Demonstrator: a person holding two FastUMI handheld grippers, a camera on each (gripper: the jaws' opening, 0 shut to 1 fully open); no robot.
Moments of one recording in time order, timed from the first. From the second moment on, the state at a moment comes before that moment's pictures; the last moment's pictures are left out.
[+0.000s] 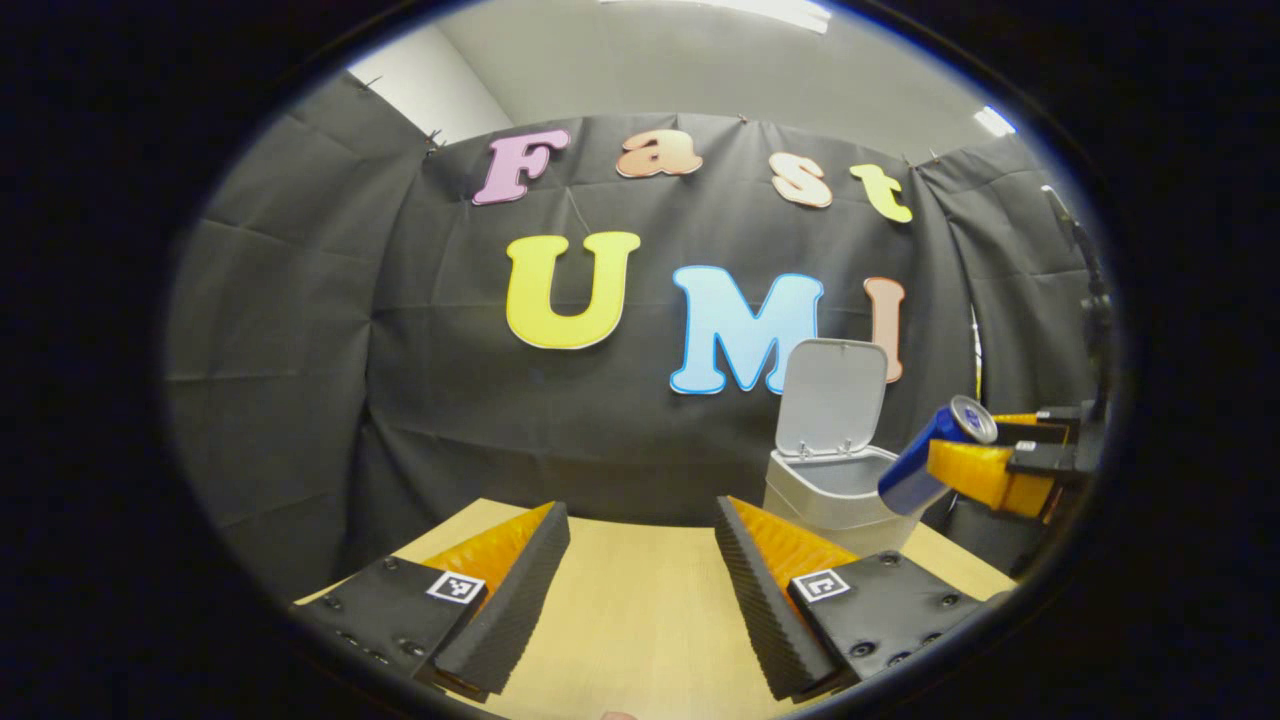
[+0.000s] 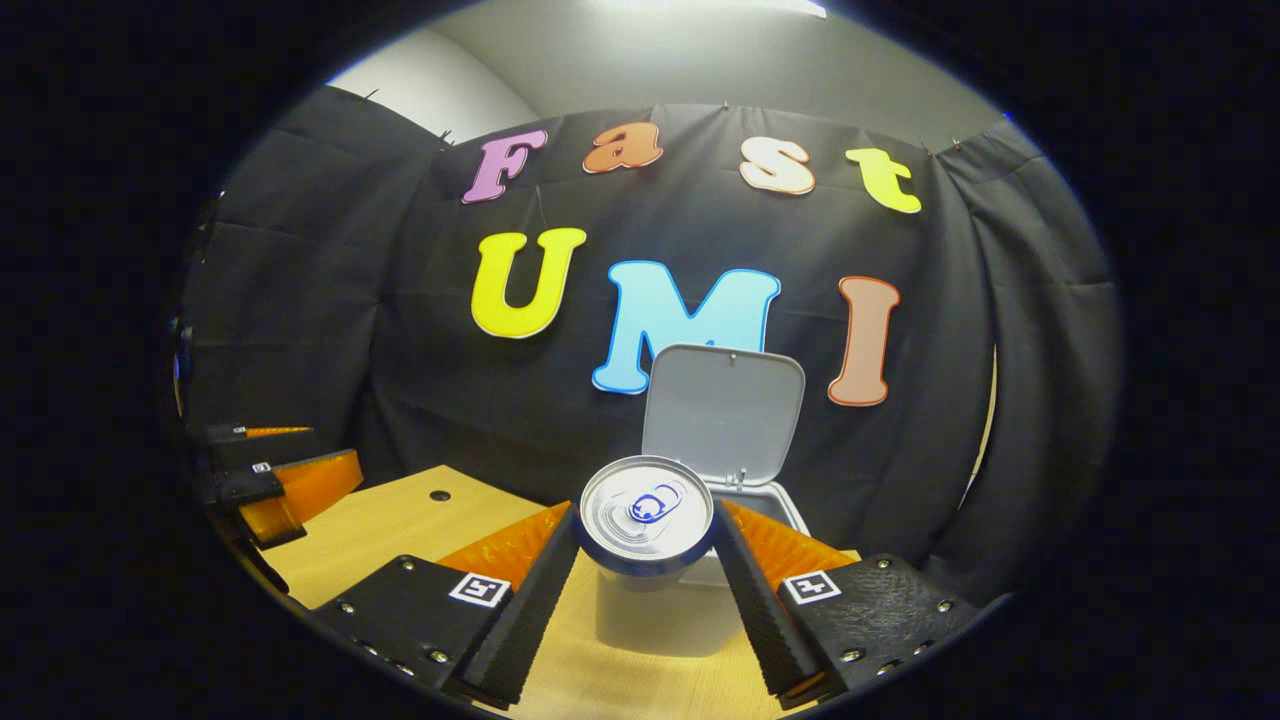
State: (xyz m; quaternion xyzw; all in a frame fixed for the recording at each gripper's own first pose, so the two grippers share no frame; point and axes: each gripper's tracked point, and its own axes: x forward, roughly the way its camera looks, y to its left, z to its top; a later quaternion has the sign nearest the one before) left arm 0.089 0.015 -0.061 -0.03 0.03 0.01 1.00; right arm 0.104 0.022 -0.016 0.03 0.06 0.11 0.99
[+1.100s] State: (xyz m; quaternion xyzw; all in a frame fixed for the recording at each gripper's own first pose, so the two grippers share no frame) left arm 0.096 0.008 -0.081 -0.04 0.05 0.02 1.00; right arm 0.200 0.035 -0.057 0.01 0.09 0.08 0.99
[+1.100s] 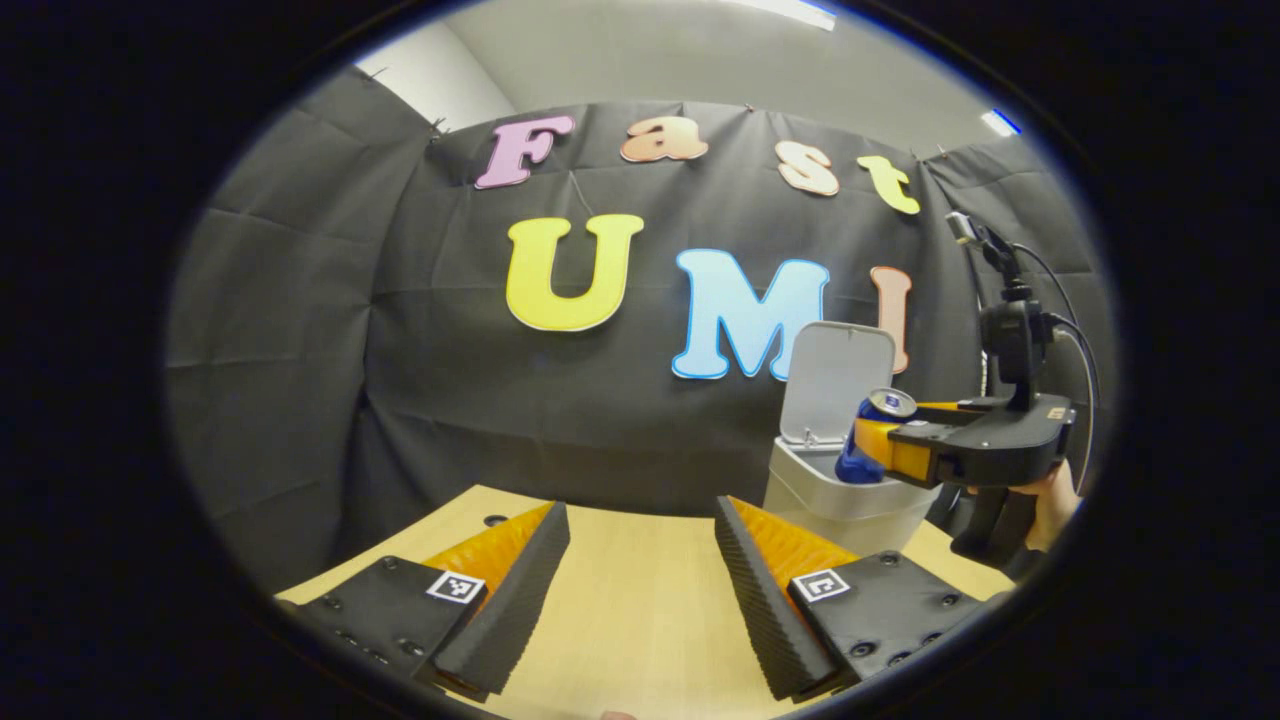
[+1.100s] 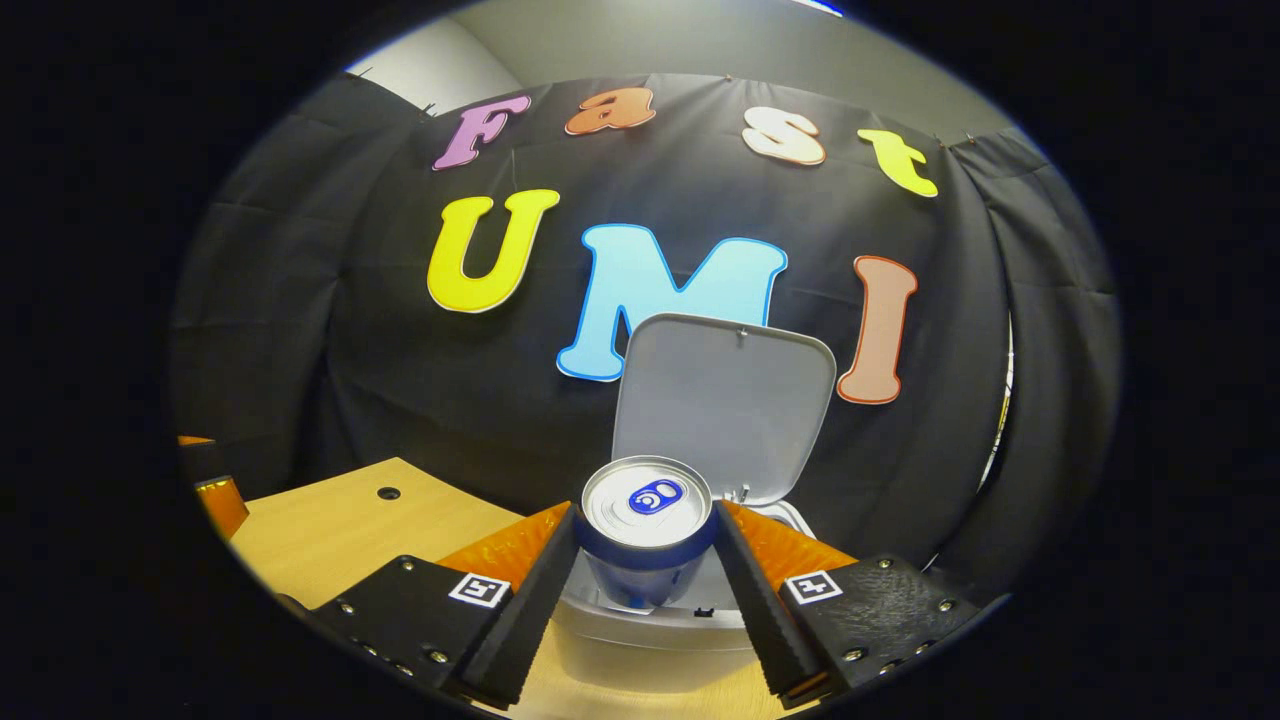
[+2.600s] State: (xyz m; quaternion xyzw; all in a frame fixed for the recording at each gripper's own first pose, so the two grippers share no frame) left arm 0.146 0.008 -0.073 -0.03 0.04 -0.10 0.99; right arm 0.316 -0.017 0.063 0.00 0.04 -0.02 1.00
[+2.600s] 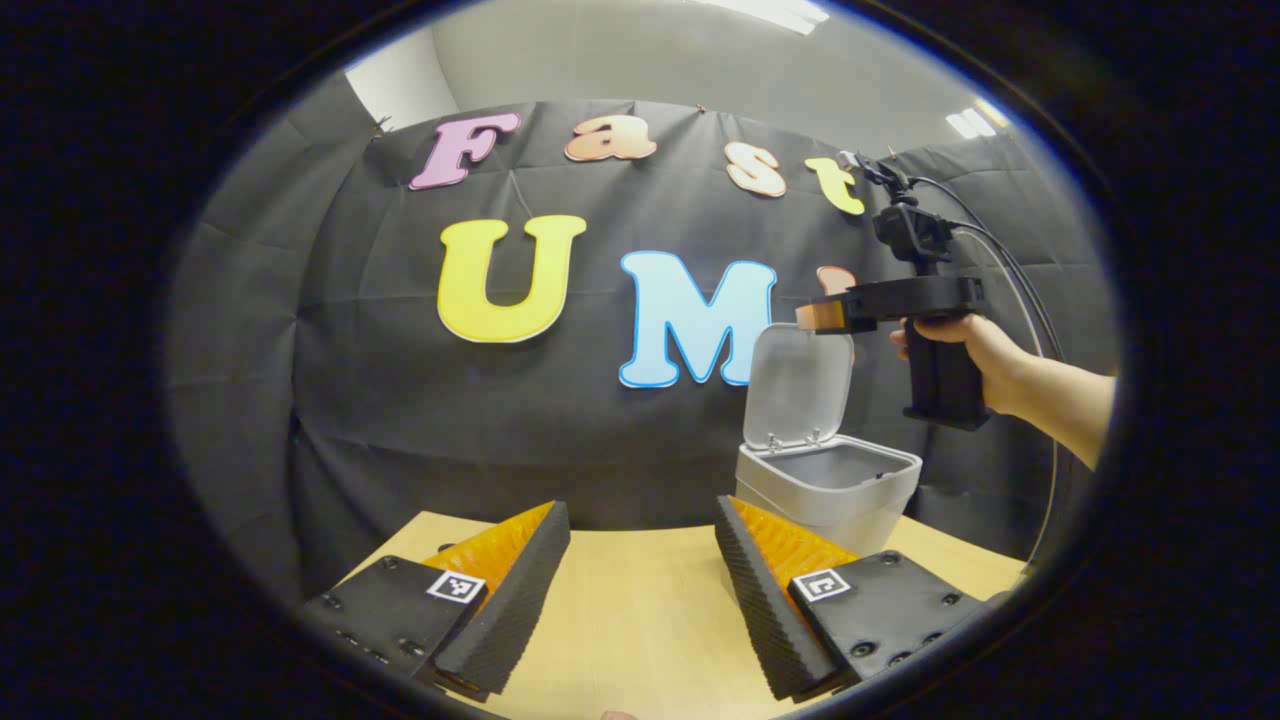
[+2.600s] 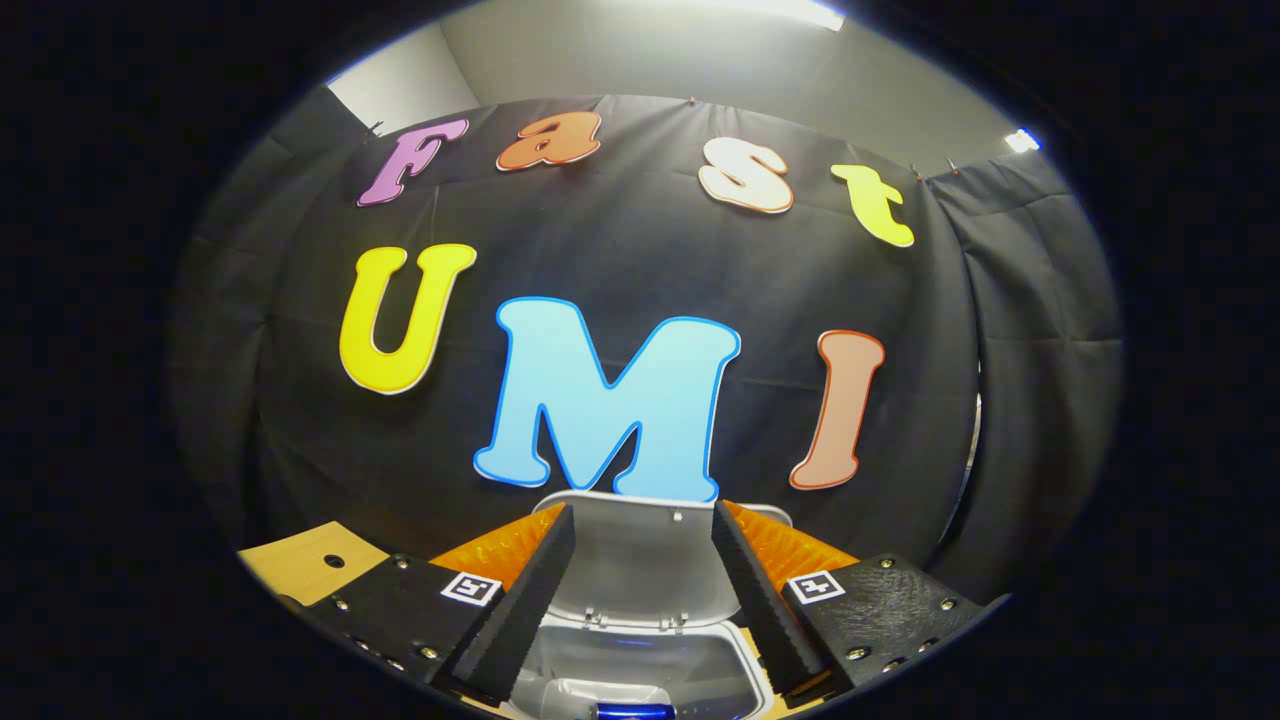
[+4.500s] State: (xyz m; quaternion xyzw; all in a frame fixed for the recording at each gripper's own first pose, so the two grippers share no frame) left arm 0.056 -0.013 -0.056 -0.04 0.03 -0.02 1.00; right arm 0.247 -0.014 -0.035 0.11 0.12 0.01 0.99
